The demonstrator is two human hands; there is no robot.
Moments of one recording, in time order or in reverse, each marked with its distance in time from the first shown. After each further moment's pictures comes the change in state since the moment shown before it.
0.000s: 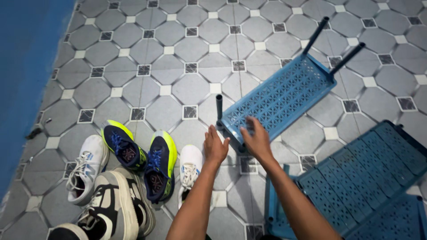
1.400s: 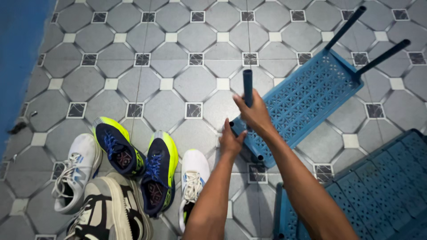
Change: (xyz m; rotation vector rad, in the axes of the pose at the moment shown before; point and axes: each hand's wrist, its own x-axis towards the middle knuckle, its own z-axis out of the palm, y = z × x) left_hand 0.052 -0.014 0.071 -0.354 -0.016 -0.176; right_hand 0.110 -0.035 0.051 0.259 -0.194 0.200
